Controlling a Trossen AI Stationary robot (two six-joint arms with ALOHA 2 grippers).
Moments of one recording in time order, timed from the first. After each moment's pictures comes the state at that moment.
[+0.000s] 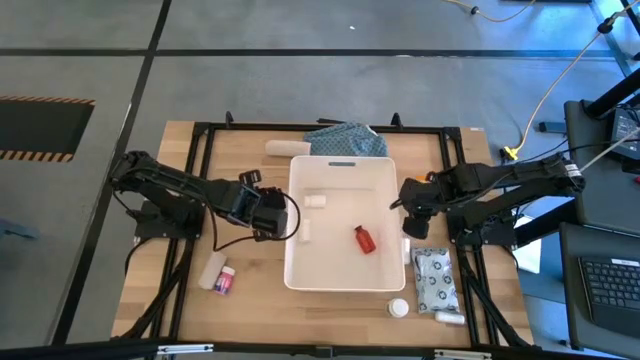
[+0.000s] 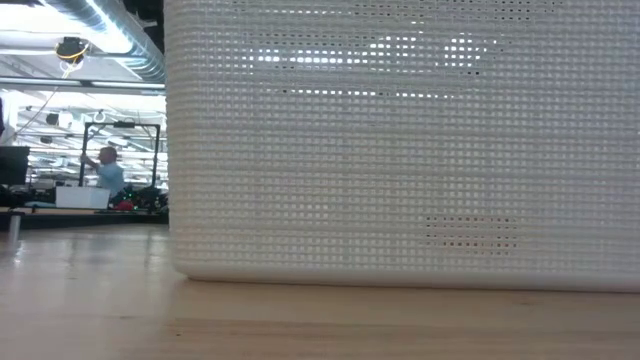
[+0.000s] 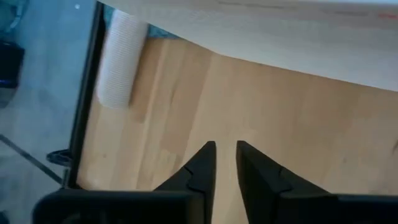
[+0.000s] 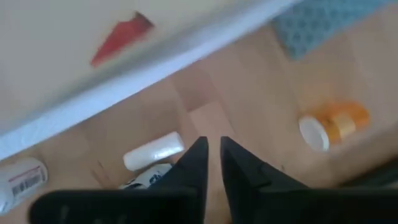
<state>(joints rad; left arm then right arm) -0.25 1.50 1.35 -1.30 -0.54 -0.50 0.14 1.17 1.11 -1.28 0.13 0.63</state>
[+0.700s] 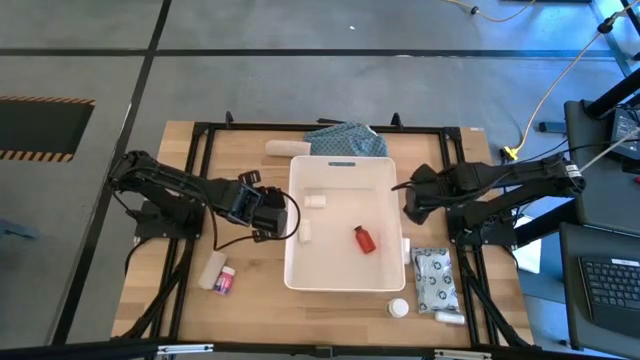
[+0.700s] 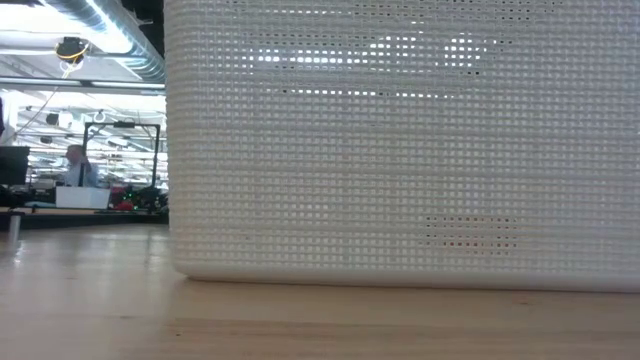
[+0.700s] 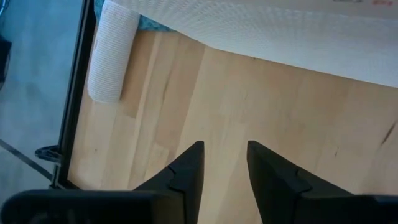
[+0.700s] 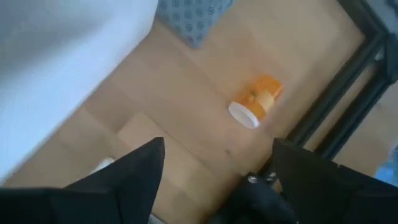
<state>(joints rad) -0.25 1.50 1.35 -1.30 -0.50 -0.50 0.13 1.17 1.10 -1.46 0.38 0.95</state>
